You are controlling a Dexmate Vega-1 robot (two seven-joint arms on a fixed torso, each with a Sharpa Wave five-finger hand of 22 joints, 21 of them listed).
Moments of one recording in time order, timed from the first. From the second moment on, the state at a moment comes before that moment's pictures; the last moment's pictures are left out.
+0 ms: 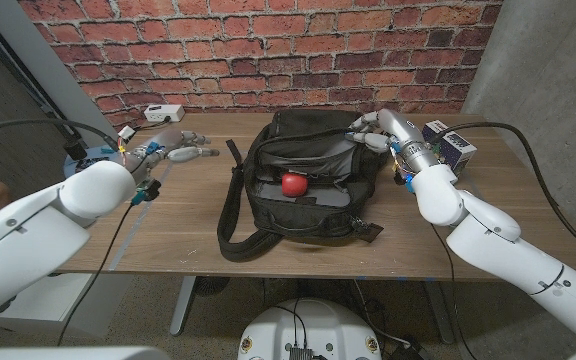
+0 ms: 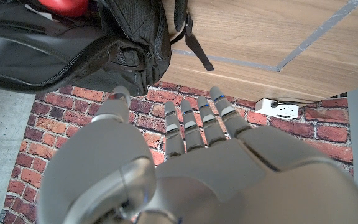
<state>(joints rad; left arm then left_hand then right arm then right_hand) 1.51 0.96 -0.26 -2.45 0.00 0.63 -0.03 0.78 0.11 0.39 -0.14 0.22 0.44 0.01 0.21 0.20 0.32 0.00 0.23 0.33 0.31 0.01 0.21 0.20 0.28 0.06 0.33 0.20 -1.10 -0.84 -0.39 -2.29 -0.31 -0.43 -0.27 1.15 0.14 0.07 -0.11 0.22 1.02 -0.19 0.43 0.23 1.08 -0.20 0.42 0.39 0.85 -0.11 0.21 0.48 0.52 -0.05 0.20 0.17</state>
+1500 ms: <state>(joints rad) 1.47 0.96 -0.26 -2.38 -0.05 0.54 -0.02 0.78 0.11 0.40 -0.14 0.22 0.44 0.02 0.20 0.20 0.31 0.01 0.23 0.33 0.30 0.03 0.20 0.20 0.27 0.06 0.33 0.20 -1.07 -1.11 -0.22 -2.38 0.31 -0.50 0.11 1.08 0.13 0.08 -0.12 0.18 0.71 -0.10 0.27 0.24 0.74 -0.09 0.26 0.37 0.54 -0.05 0.18 0.44 0.40 -0.03 0.18 0.17</state>
